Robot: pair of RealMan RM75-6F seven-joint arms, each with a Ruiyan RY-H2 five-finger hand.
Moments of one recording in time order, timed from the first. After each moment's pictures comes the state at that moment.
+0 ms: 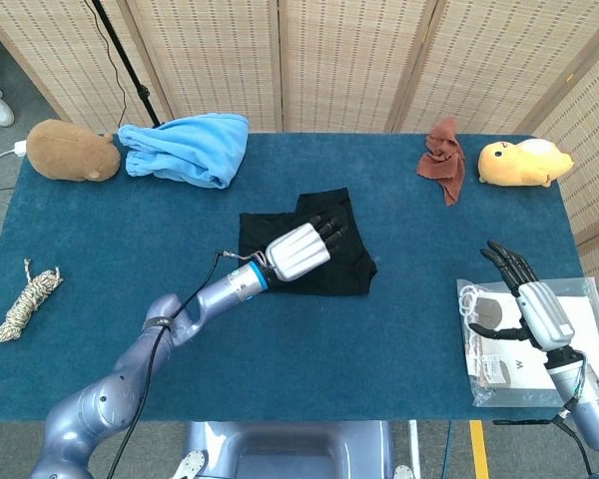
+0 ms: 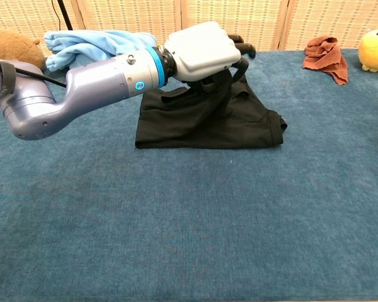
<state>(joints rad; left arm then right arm) -1.25 -2.10 0.01 -0.25 1.67 1.07 -0.12 0.33 -1.18 0.04 -1.32 -1.62 1.39 0.66</state>
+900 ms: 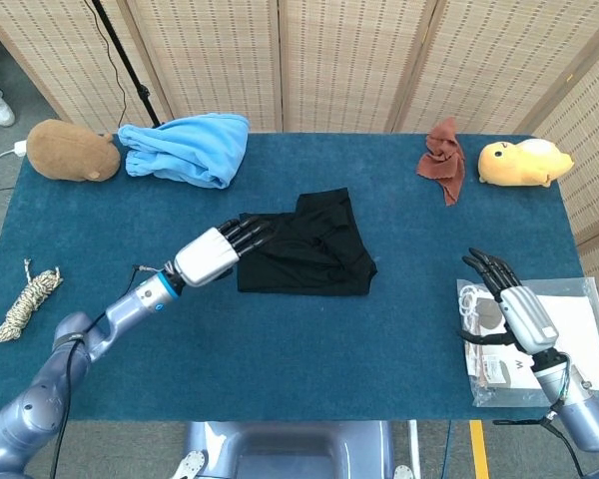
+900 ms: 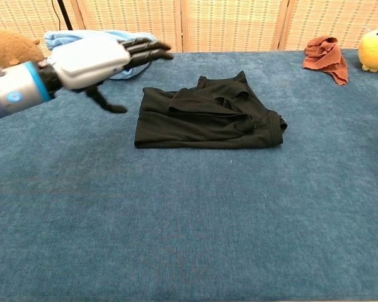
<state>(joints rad) -0.89 -1.90 0.17 -0.28 1.75 1.36 -0.47 0.35 -1.20 0.02 -1.35 -1.64 1.36 0.61</state>
